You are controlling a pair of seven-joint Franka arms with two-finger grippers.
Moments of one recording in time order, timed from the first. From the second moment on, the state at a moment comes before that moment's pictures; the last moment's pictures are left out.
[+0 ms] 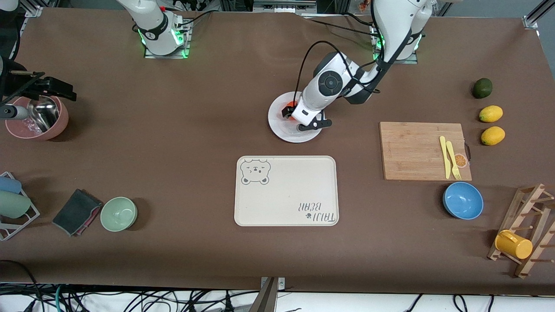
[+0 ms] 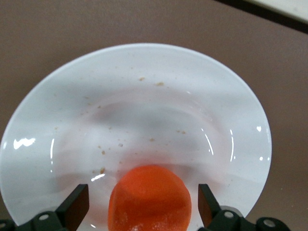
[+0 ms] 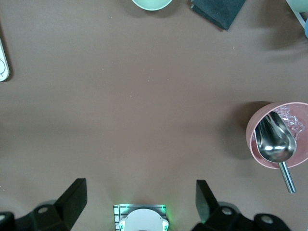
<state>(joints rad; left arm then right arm) -0.35 0.48 -0.44 -2.11 -0.20 2.54 -0.84 -0.03 0.06 -0.01 -1.56 -0.02 1.42 -0.04</state>
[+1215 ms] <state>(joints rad) 0.05 -0.03 -0.36 -2.11 -0.07 2.24 -0.59 0.00 0.07 0.04 -1.56 0.01 1.35 -0.04</state>
